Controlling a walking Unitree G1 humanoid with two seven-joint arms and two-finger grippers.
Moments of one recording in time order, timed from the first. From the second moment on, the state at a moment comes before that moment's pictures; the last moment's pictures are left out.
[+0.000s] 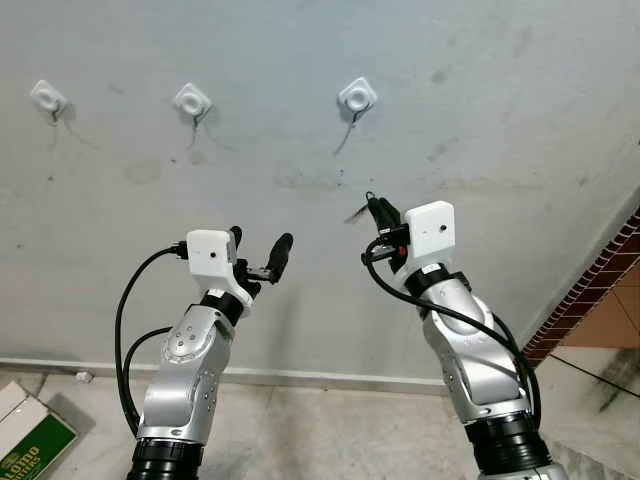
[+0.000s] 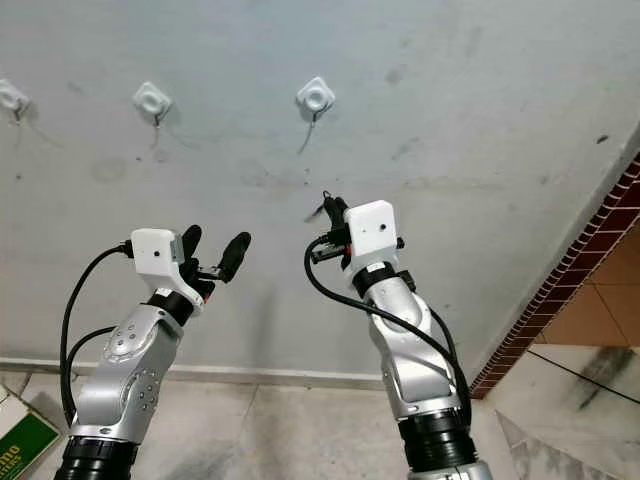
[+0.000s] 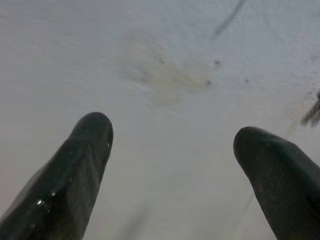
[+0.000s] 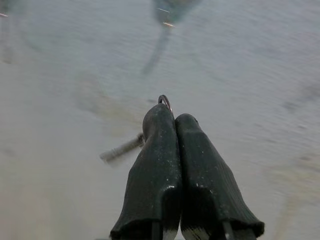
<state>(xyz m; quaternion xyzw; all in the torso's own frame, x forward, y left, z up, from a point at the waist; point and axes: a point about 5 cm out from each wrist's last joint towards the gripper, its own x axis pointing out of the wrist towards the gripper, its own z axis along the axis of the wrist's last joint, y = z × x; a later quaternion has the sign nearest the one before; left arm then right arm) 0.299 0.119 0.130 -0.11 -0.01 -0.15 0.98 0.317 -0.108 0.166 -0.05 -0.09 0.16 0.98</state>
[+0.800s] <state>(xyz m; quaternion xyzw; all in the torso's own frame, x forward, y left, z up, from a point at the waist) 0.298 0.122 0.127 -0.11 0.00 -0.14 0.98 0.314 -0.103 0.161 -0.05 -0.08 0.17 0.98</state>
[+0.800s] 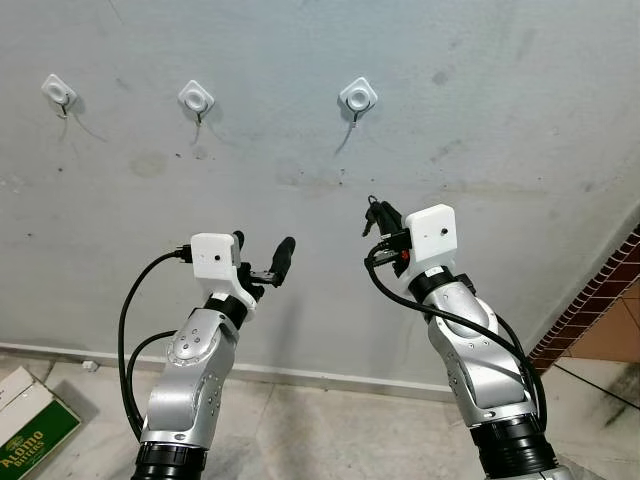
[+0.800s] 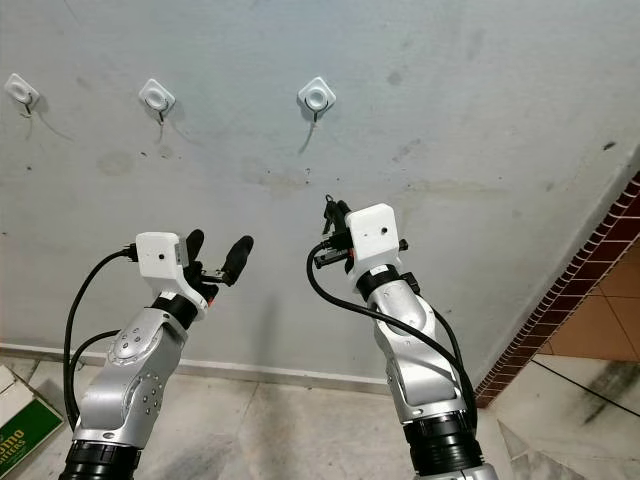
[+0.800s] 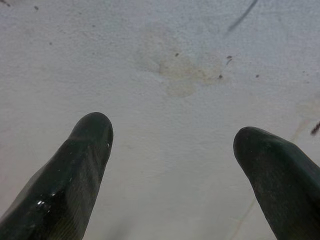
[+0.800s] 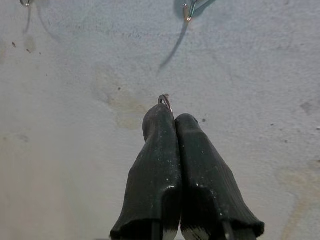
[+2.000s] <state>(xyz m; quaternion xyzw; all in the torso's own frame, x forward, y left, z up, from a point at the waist) 0.247 0.146 0.117 -0.07 0.02 -0.14 0.99 0.266 -0.140 0.156 -0.09 -0.06 0.17 0.98</state>
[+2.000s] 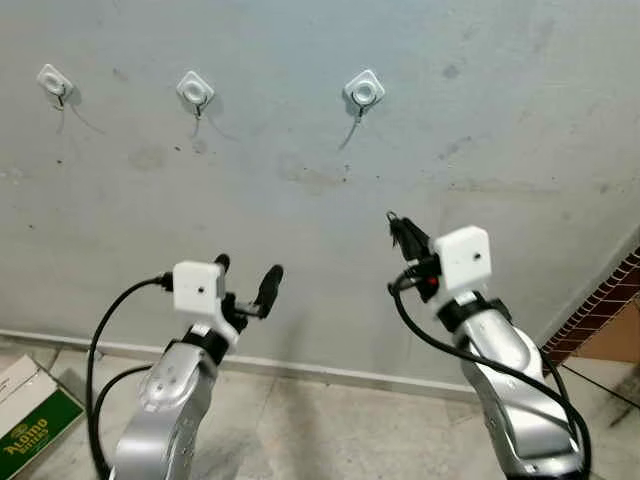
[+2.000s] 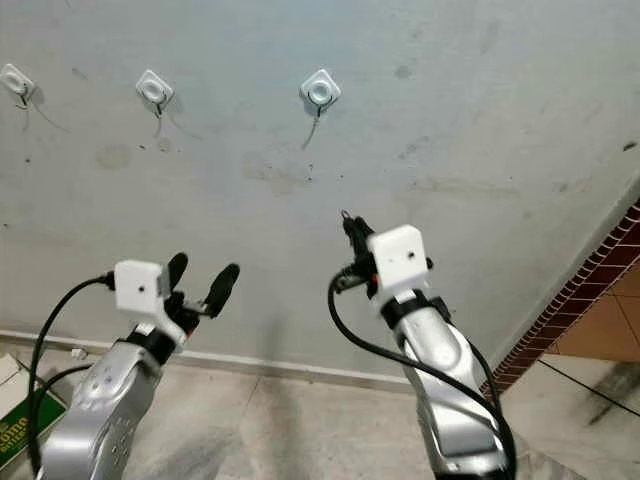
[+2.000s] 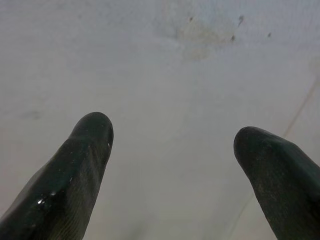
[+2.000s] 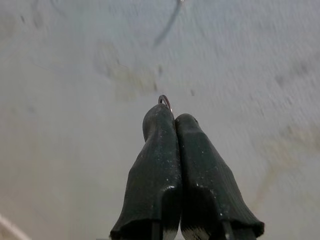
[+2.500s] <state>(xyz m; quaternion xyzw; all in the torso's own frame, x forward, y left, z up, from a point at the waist) 0.239 0.148 0.116 -0.07 0.04 -0.15 0.99 0.255 -0.147 0.153 -0.10 -0.03 0.17 0.98</state>
